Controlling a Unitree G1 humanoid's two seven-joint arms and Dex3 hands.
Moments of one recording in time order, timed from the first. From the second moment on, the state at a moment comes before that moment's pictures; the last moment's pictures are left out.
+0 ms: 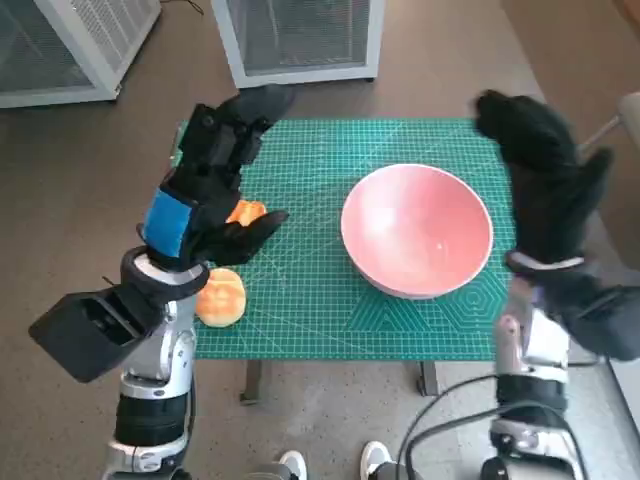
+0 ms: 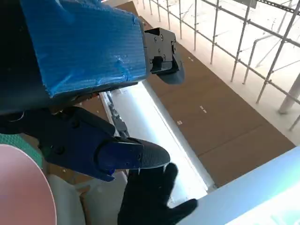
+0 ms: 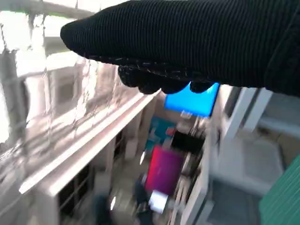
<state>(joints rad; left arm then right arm) -0.48 0.16 0.07 -0.02 -0.23 -0.31 -0.36 -0.68 -0.19 -0.26 0.61 0.31 -0.70 0.41</state>
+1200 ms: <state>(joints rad) -0.48 0.15 0.07 0.00 -0.23 -0.34 -0.36 -0.82 -0.22 -0.41 1.29 0.31 -0.46 0.21</state>
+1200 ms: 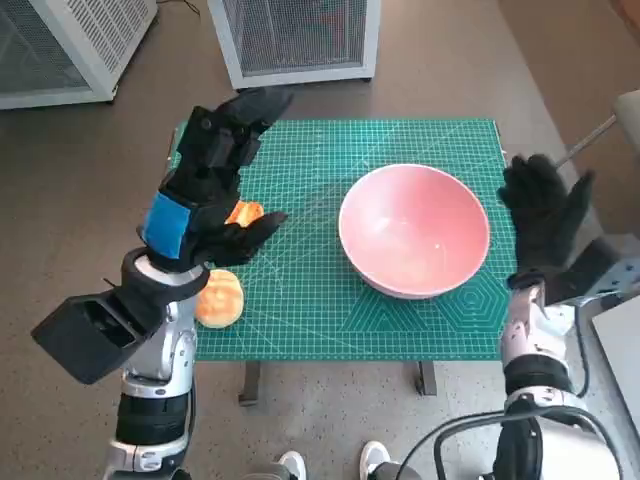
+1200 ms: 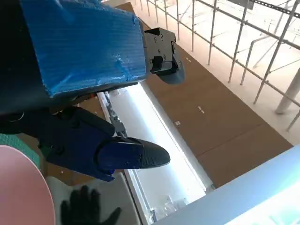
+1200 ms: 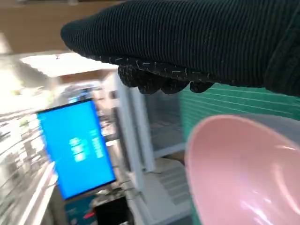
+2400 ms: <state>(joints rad) -0.43 0.17 0.08 -0.04 -0.23 -0.32 -0.34 -0.93 -0.07 -0.42 1.30 0.29 -0.33 0.18</state>
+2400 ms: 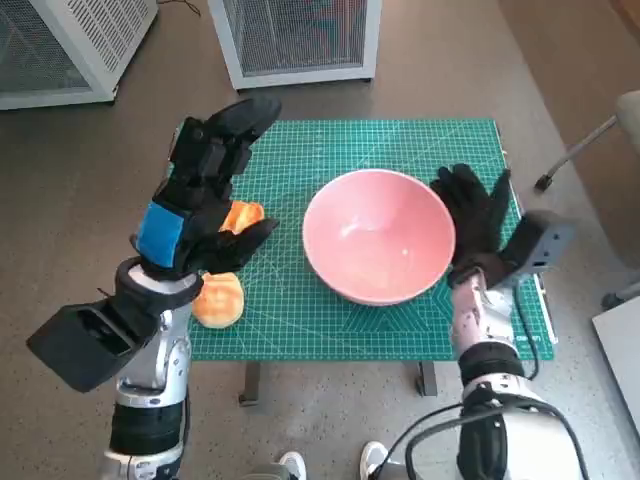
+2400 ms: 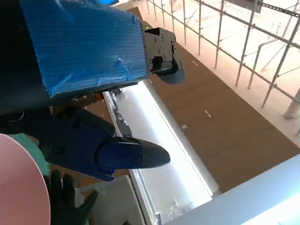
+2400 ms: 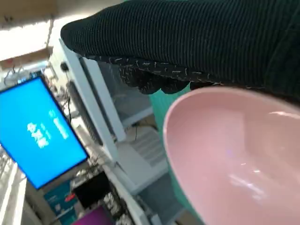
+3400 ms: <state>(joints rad) -0.37 0.19 0.10 -0.09 -0.23 -0.31 -0.32 -0.97 -0.05 -0.41 1.30 0.27 -0.30 0.18</state>
